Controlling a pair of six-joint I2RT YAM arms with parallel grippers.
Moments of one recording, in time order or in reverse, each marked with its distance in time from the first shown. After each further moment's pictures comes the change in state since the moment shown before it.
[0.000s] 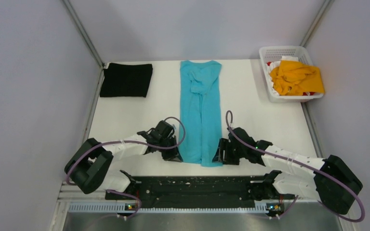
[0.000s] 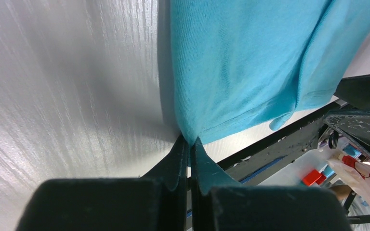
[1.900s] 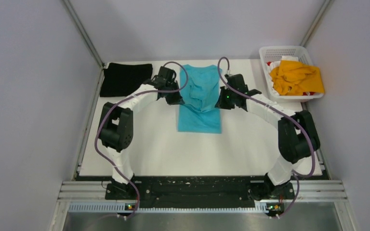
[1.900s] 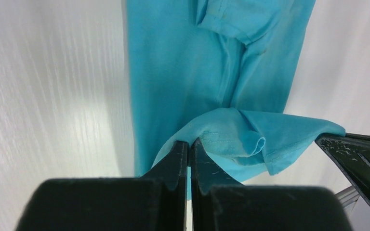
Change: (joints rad) left arm 0.280 0.515 0.901 -0.218 -0.153 0.227; right arm -0.360 0.584 0.753 -0.038 0.047 -0.397
